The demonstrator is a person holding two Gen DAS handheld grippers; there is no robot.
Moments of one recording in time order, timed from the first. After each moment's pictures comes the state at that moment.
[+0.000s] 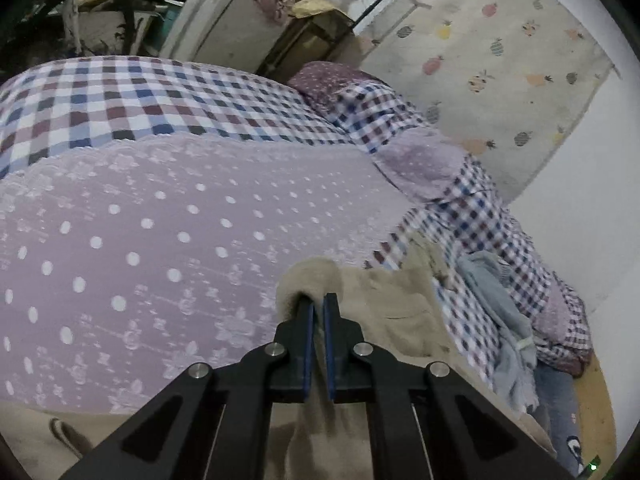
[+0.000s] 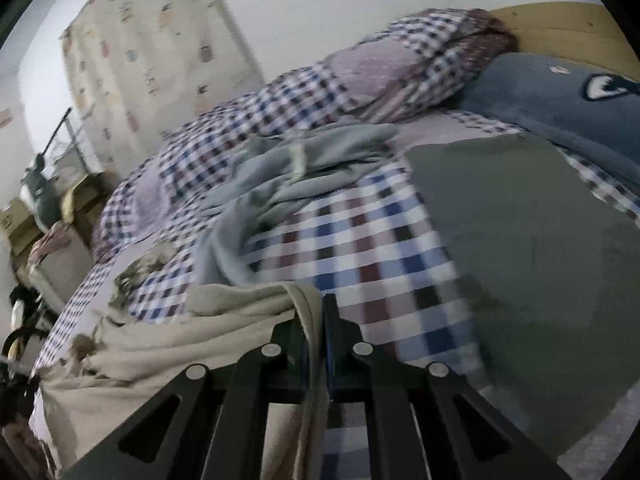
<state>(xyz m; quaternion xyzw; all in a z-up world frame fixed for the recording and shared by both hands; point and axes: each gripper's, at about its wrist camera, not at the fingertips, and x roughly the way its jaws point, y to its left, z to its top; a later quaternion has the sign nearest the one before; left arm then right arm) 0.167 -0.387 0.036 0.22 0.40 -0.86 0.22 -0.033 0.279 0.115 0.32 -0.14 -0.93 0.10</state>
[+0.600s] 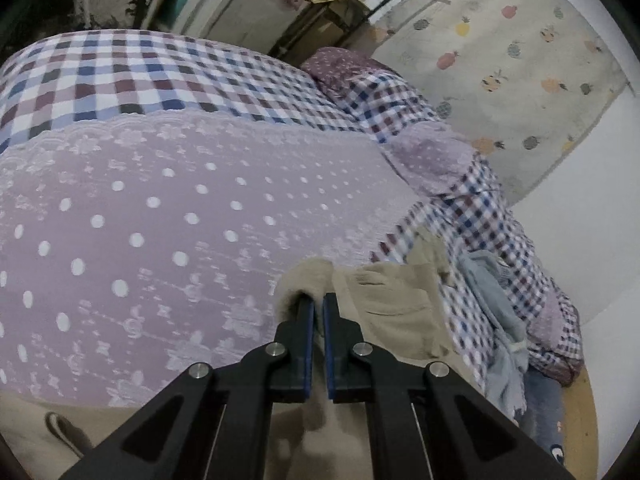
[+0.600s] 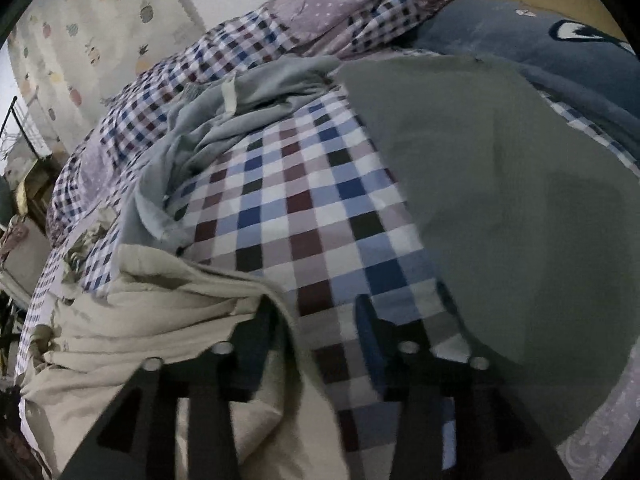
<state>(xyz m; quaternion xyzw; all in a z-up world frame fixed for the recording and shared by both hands) 0.162 -0.386 0.032 0.23 0.43 -0.85 0.19 -0.043 0.300 0.070 0.41 -0.14 -0.90 0.04</state>
